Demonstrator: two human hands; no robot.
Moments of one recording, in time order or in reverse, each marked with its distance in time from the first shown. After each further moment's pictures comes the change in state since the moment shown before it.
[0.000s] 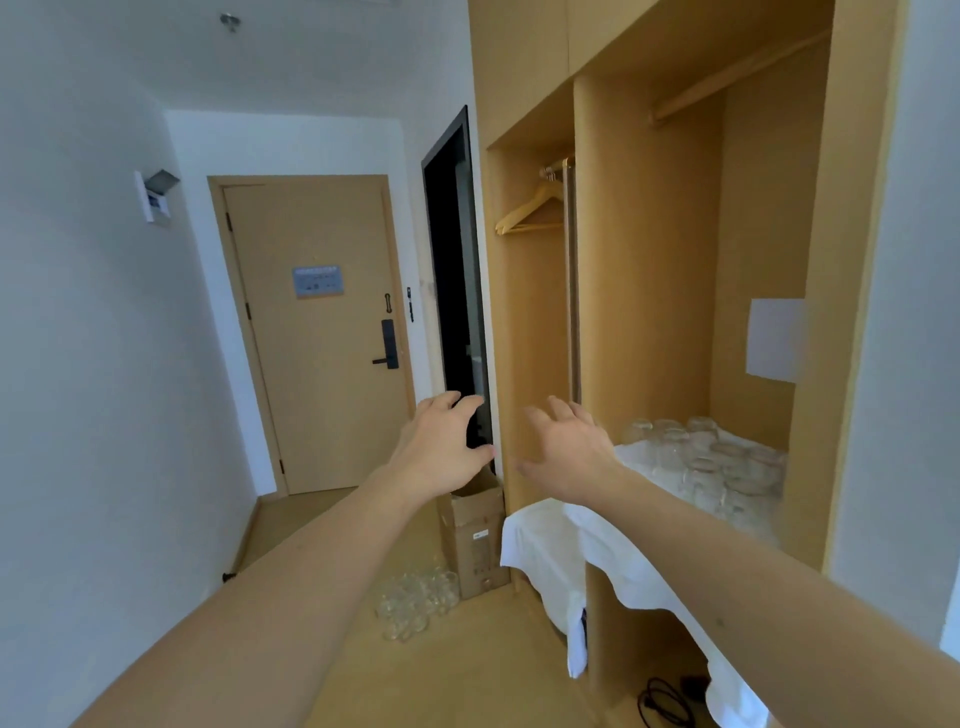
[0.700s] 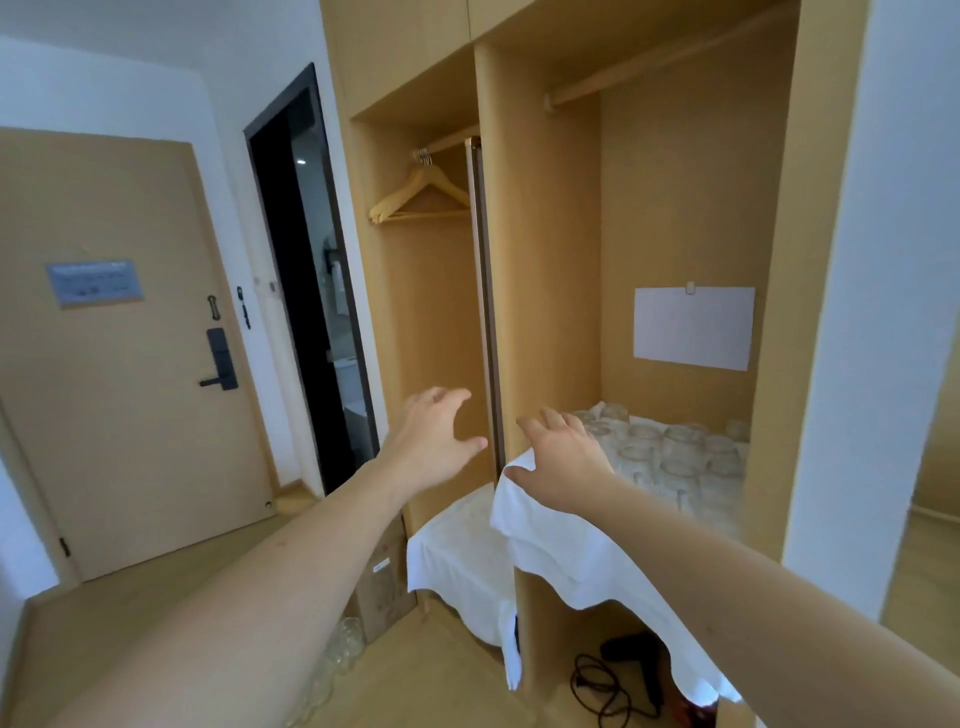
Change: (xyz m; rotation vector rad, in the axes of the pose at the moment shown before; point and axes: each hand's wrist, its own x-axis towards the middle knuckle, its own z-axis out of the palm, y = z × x) left_hand 0.160 -0.073 0.047 -0.220 -0.131 0.282; right_hand 0.096 -0.006 0.047 -0.090 0.004 0.380
